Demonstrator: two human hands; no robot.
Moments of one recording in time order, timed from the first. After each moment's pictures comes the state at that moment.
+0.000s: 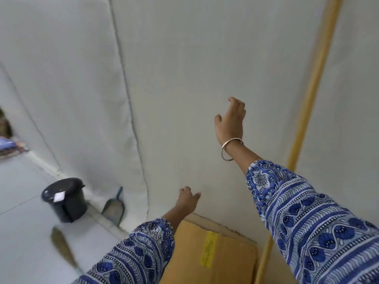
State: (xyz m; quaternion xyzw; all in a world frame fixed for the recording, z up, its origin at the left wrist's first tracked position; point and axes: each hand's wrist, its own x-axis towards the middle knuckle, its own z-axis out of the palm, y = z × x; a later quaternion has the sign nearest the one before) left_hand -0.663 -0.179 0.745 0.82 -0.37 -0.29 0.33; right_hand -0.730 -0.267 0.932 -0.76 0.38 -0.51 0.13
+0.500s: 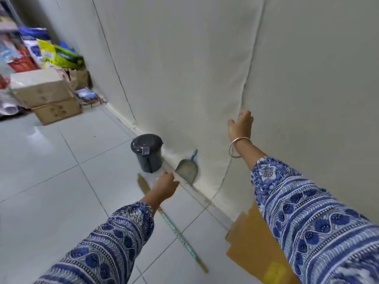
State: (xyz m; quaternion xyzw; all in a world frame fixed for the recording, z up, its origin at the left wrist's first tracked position) left_hand -0.256 0.128 0.661 0.92 -0.28 -0.23 0.17; right_hand -0.329 -0.073 0.786 -0.72 0.43 -0.36 0.41
